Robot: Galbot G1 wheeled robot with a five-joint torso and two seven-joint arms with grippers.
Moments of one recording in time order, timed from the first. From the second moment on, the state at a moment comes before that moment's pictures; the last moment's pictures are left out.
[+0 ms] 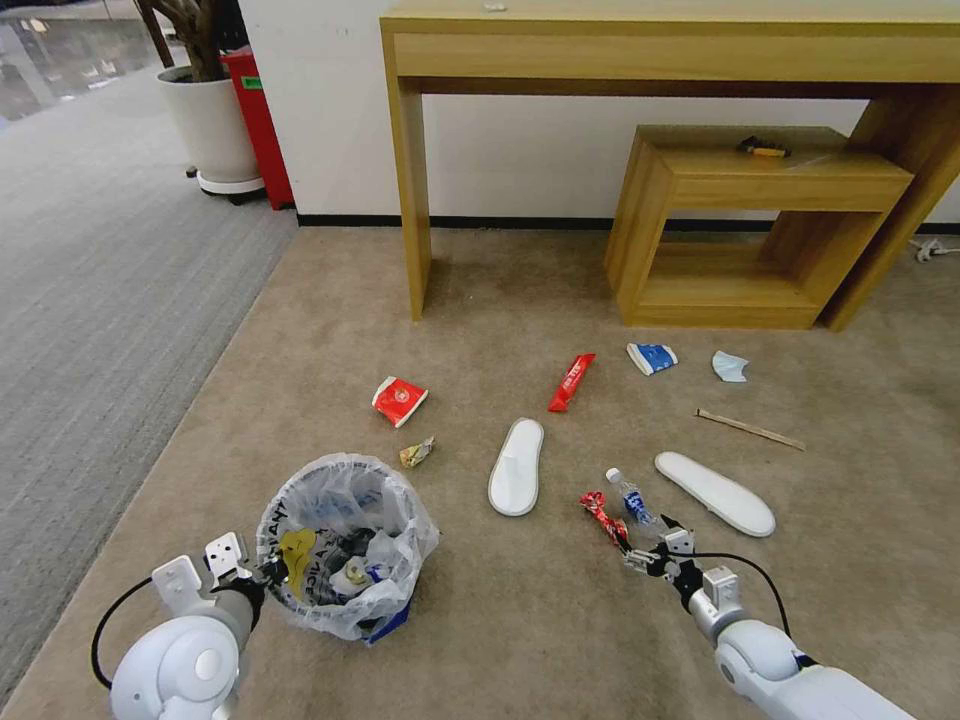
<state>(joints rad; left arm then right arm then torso) 1.51 -1.38 -0.72 -2.10 -0.87 0.74 -0.51 -1.01 0.88 -0.17 1.13 0.63 0.31 0.04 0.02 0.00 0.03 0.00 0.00</state>
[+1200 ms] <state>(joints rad) 1.50 -1.37 -0.73 -2.10 -0.88 0.74 -0.51 -0.93 0.95 -0.26 1.04 0.58 0.32 0.04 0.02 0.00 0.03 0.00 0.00</state>
